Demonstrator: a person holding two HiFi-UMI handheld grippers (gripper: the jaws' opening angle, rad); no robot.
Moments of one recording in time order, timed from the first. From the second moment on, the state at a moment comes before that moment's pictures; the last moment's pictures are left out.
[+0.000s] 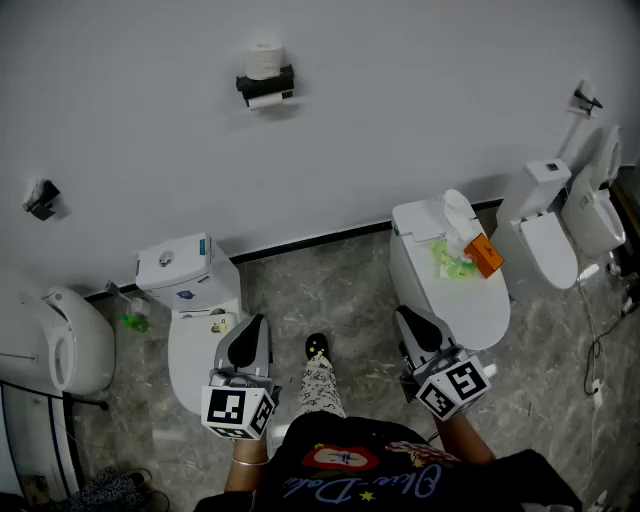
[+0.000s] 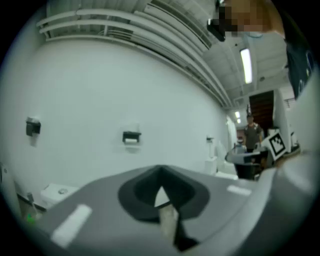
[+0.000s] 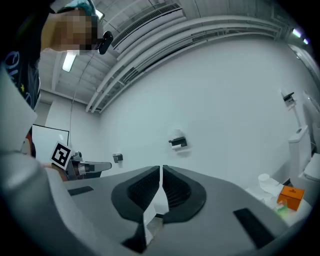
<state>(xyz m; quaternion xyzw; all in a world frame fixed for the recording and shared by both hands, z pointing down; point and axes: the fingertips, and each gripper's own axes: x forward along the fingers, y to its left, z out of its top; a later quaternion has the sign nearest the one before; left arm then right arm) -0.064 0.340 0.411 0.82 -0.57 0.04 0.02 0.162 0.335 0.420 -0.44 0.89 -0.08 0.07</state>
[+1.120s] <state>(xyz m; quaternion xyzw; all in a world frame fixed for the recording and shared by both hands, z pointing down) -0.109 -0.124 0.382 0.86 -0.50 0.00 0.04 0.000 -0.144 0.361 -0.37 0.92 -0.05 0.07</state>
